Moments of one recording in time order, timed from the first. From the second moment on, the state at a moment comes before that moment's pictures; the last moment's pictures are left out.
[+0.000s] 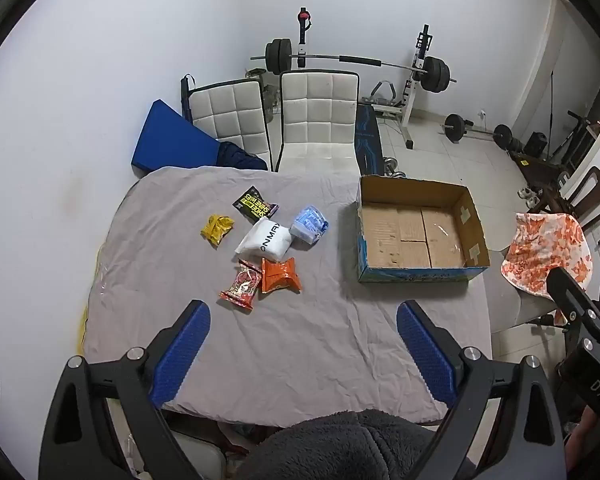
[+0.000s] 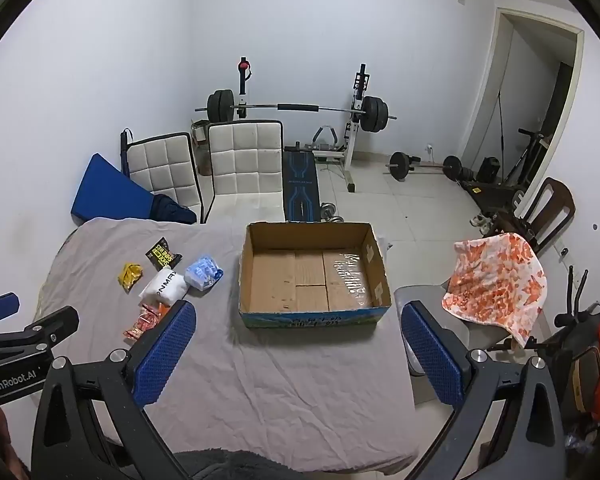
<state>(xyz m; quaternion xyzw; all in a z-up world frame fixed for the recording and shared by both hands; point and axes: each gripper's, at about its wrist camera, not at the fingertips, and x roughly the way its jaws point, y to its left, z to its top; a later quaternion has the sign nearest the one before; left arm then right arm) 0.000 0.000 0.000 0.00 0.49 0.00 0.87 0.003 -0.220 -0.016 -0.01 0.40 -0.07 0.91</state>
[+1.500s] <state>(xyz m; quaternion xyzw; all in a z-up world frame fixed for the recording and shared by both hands) 0.000 0.000 0.001 0.00 0.48 0.00 0.88 0.007 -0.227 -0.019 0.00 0.40 -0.08 0.91</state>
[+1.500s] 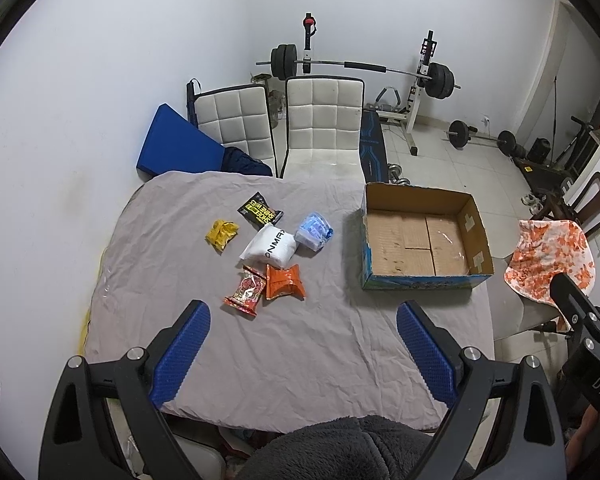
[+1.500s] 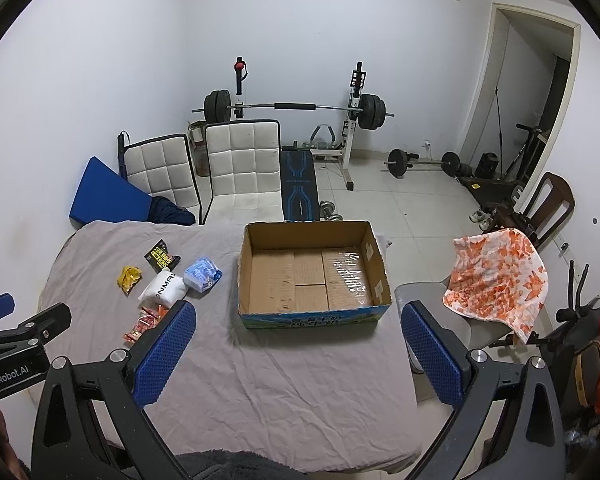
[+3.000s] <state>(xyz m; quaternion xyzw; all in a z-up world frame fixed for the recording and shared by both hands) -0.006 -0.011 0.012 0.00 0.47 0.00 0.88 -0.008 -0.231 -0.014 0.01 0.40 -0.08 0.91</state>
